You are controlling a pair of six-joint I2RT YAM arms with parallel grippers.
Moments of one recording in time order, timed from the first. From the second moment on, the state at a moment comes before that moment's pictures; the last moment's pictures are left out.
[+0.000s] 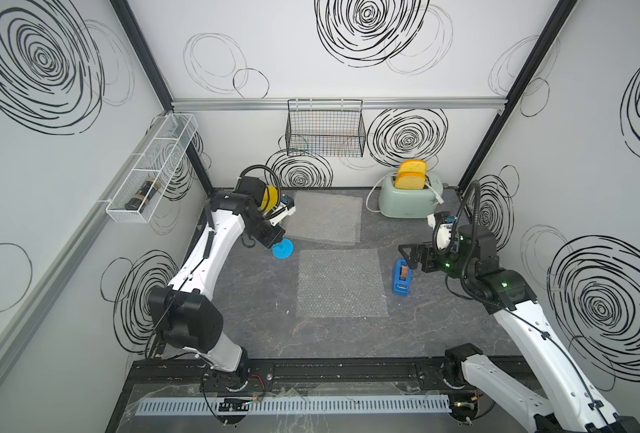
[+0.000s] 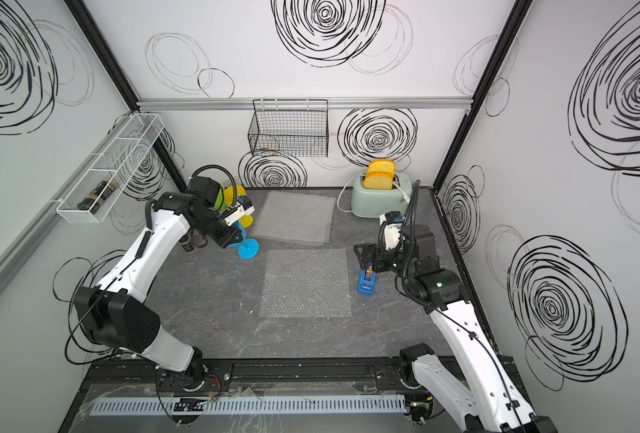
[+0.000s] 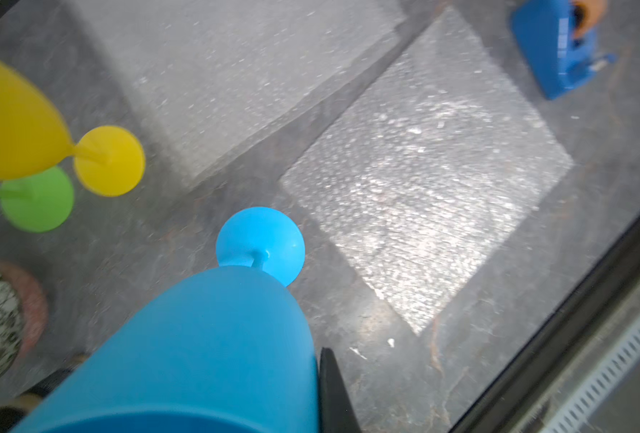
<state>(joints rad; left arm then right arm) -0.18 1.56 1.60 -1.25 0.37 0.53 0.38 0.85 0.95 -0.61 -0.25 0.22</state>
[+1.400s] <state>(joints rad) -0.45 1.30 1.23 -0.97 0.91 0.61 0.84 1.21 0.78 -0.15 -0.30 -0.40</state>
